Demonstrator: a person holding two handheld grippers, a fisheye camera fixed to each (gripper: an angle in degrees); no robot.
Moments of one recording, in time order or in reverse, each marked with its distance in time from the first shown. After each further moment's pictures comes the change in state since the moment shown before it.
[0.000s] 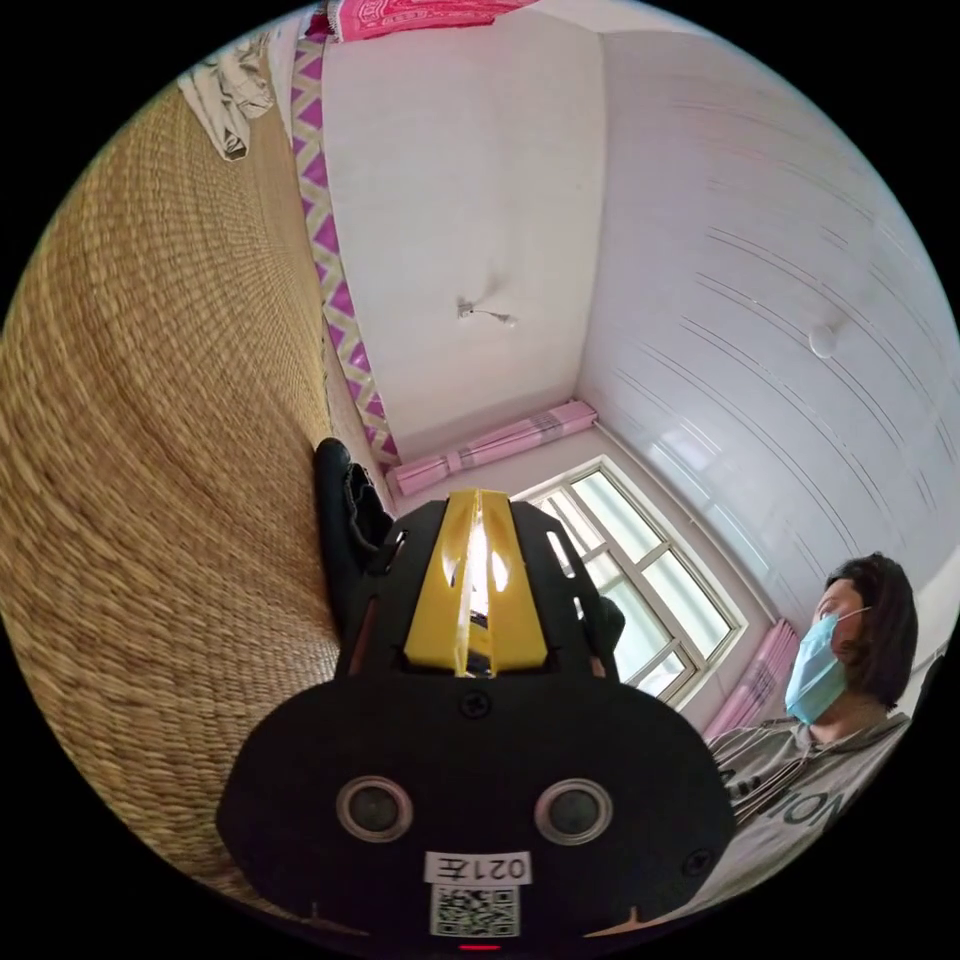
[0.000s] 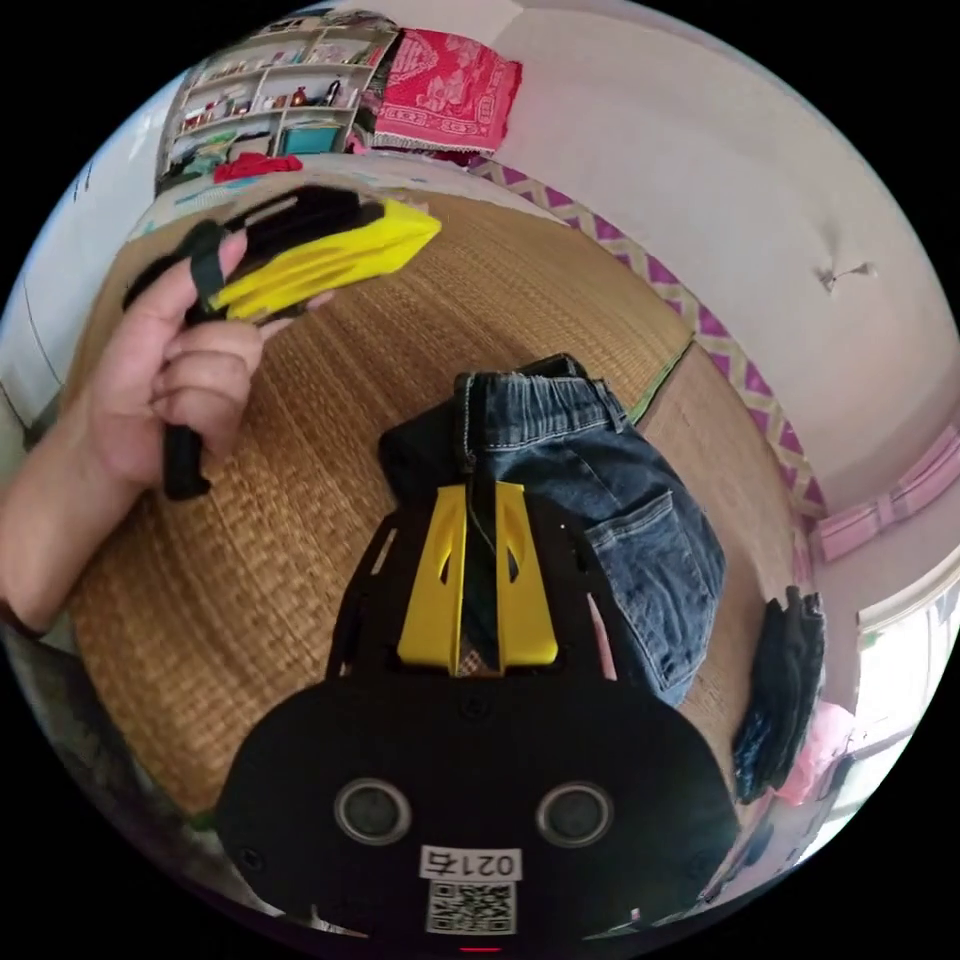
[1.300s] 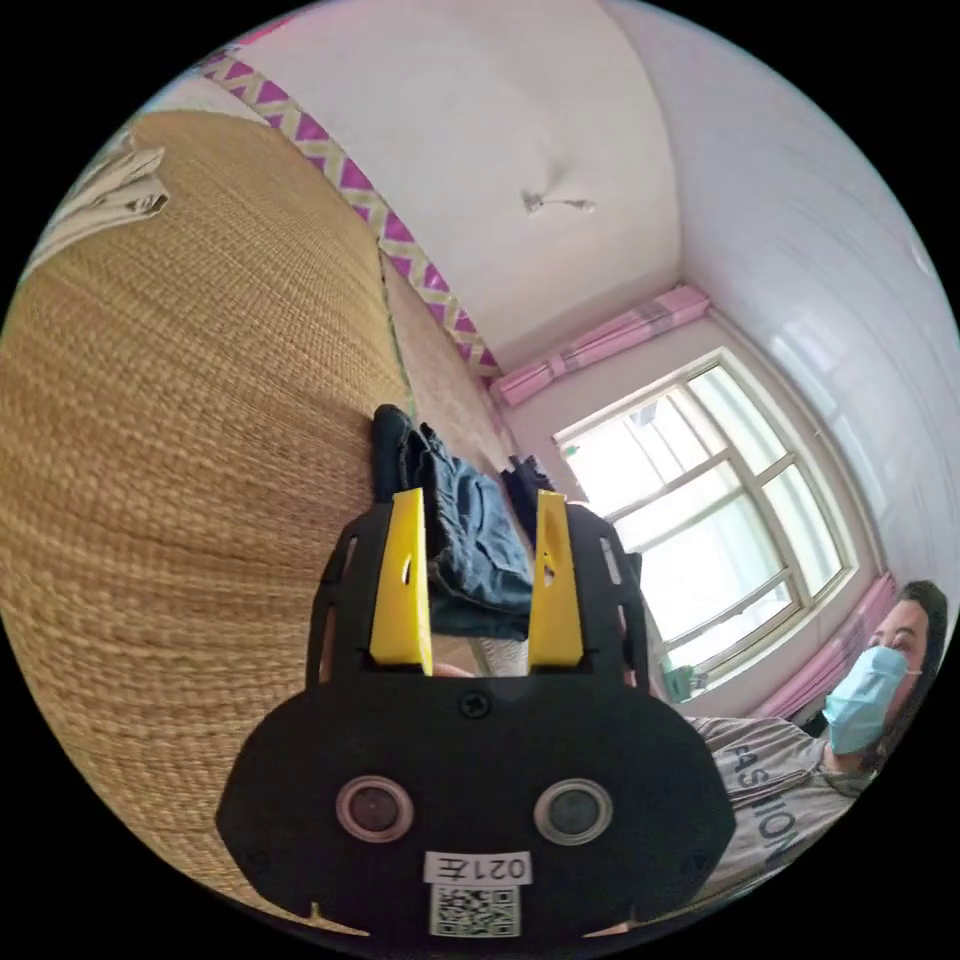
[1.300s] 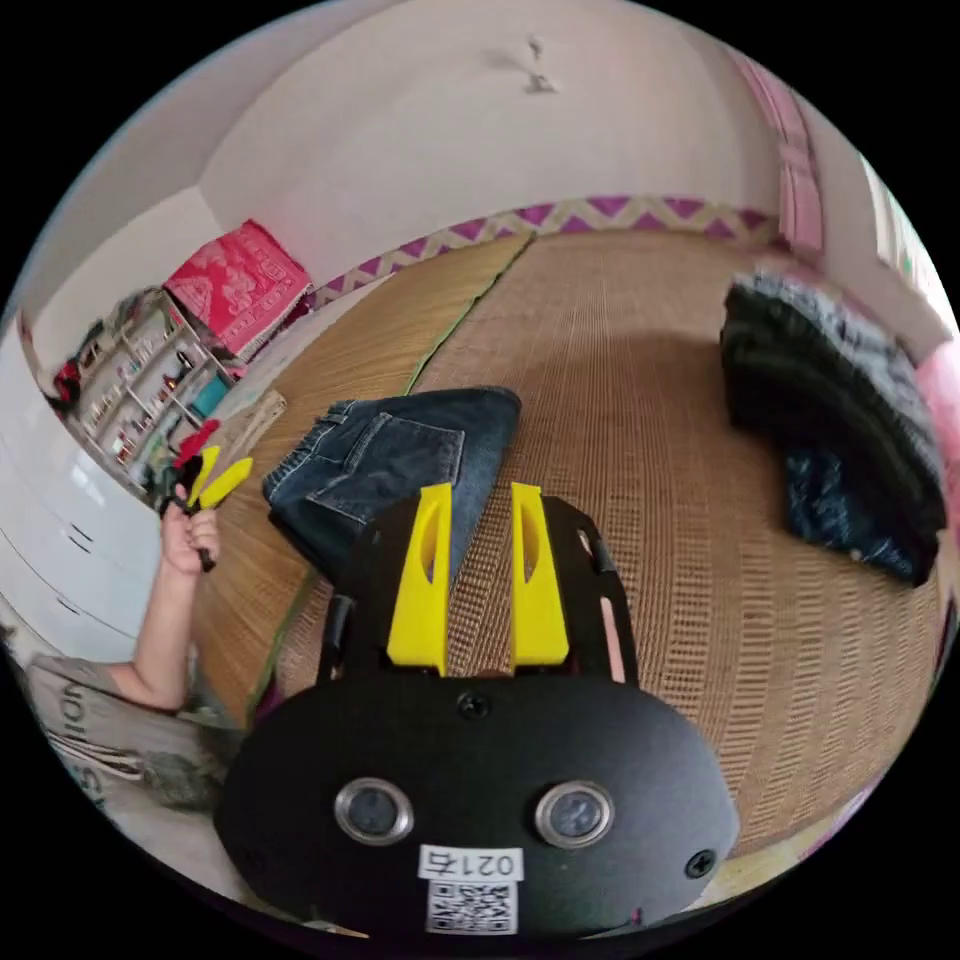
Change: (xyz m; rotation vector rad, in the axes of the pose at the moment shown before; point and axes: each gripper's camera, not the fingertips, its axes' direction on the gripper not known) left arm 0.042 -0.137 0.227 -0.417 -0.455 0.088; right arm 0.217 0.517 0.325 0.106 -0.400 0.755
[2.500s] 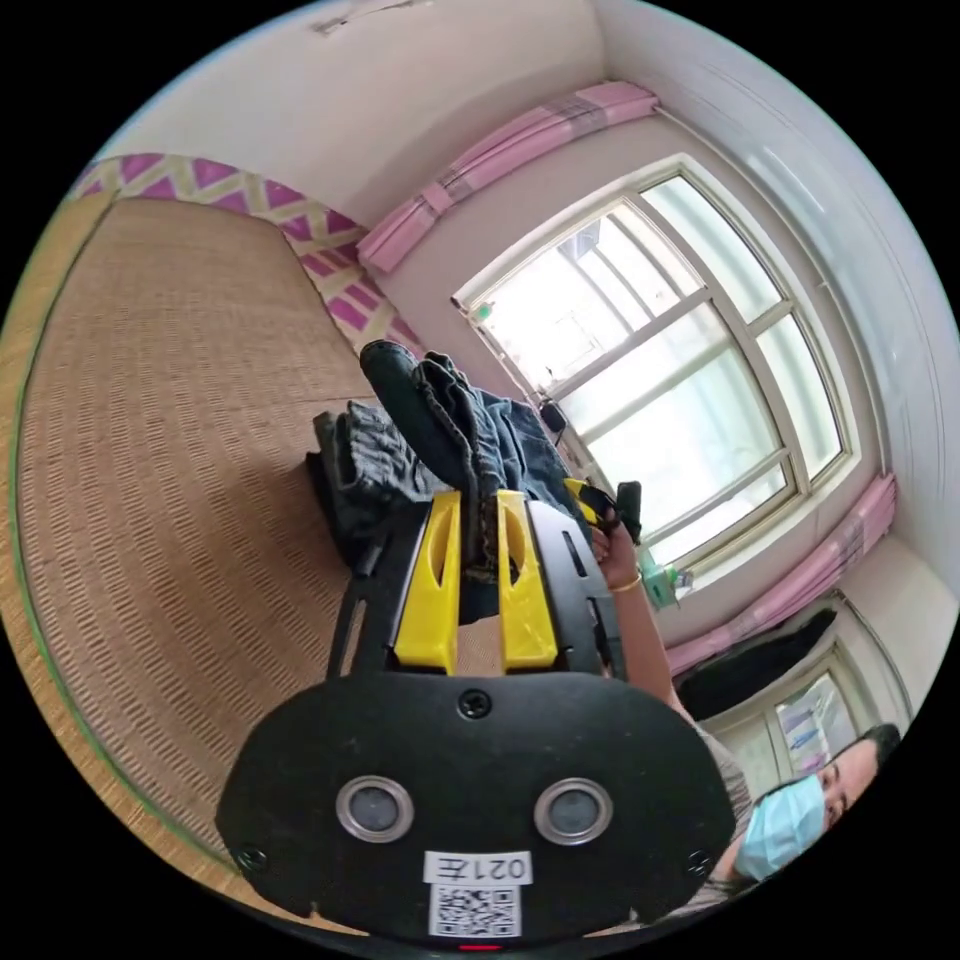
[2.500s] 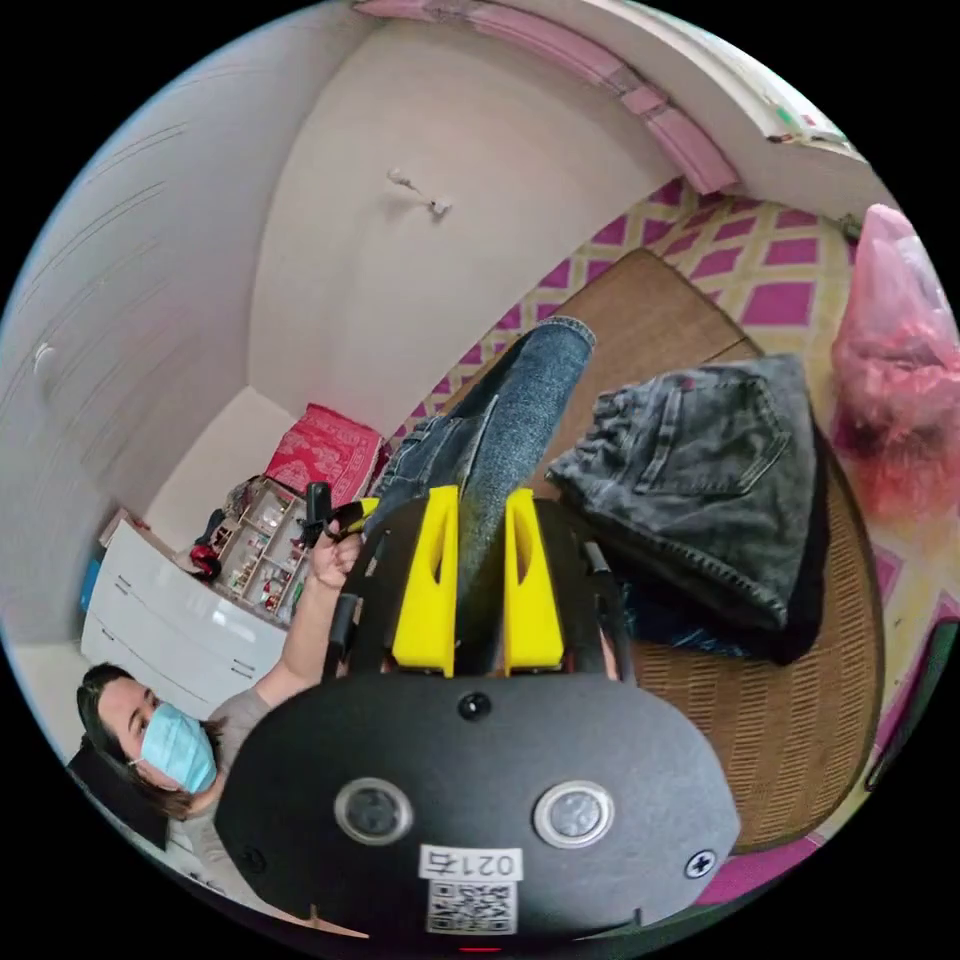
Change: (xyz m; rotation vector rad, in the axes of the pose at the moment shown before) left arm 0.447 -0.327 0.566 -0.382 0.164 0.268; right arm 0.381 0.106 -0.083 0.340 -0.265 0.255
